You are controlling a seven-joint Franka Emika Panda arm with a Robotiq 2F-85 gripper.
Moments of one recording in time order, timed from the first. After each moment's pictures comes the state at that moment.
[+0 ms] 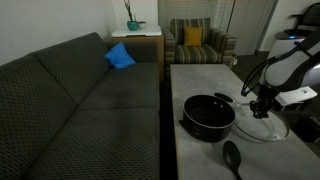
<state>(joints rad) 0.00 1.39 -0.07 -1.33 -0.03 2.73 -0.07</state>
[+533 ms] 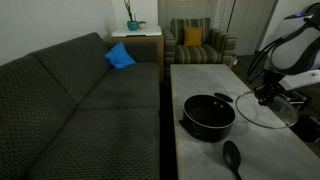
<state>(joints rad) 0.07 1.21 -0.15 -1.50 -0.03 2.74 0.03</state>
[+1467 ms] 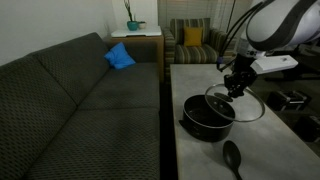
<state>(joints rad) 0.15 1.05 0.00 -1.58 -0.04 2.69 0.06</state>
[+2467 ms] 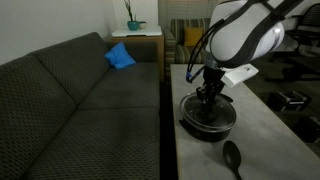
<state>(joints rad) 0.28 1.21 0.03 -1.35 -0.11 2.60 -0.03</state>
